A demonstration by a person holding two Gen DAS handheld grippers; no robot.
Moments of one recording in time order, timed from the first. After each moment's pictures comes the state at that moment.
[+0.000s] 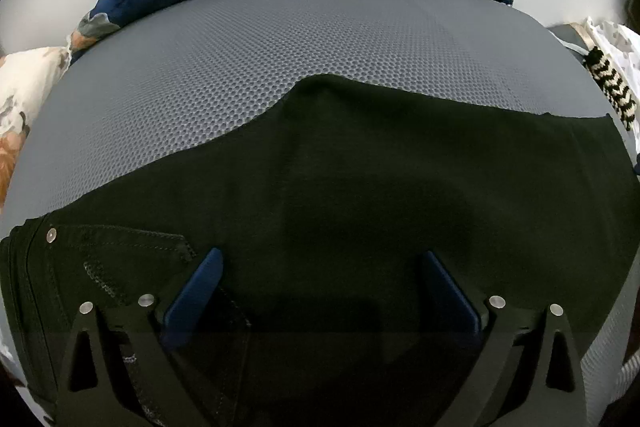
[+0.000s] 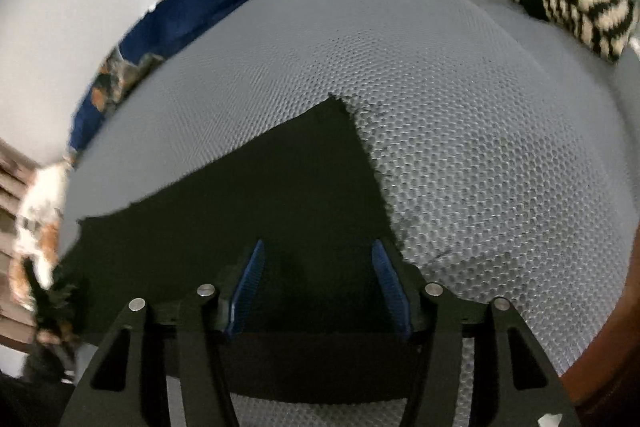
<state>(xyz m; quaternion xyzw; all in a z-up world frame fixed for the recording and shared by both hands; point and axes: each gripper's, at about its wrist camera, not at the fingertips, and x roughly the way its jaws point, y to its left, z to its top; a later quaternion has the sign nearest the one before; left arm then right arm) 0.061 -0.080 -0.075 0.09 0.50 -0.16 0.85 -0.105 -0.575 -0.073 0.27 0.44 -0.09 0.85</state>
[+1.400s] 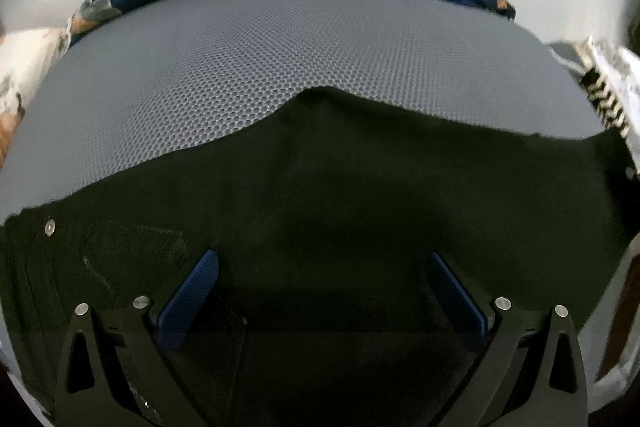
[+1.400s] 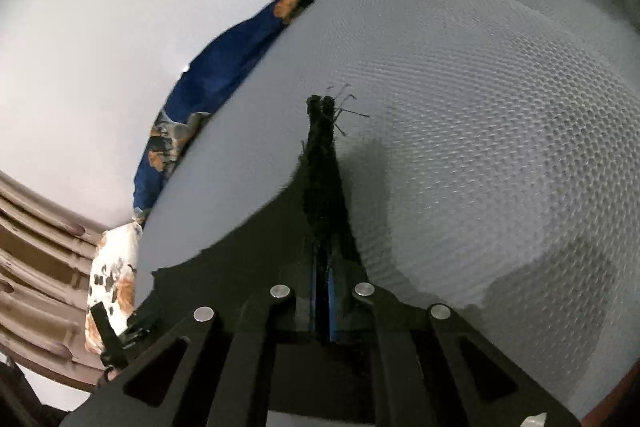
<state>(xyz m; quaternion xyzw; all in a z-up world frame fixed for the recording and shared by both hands) 0.067 -0.069 -0.072 0.04 0.51 -0.17 0.84 -0.108 -0.531 -0.074 0.38 0.34 -0.04 0.86</state>
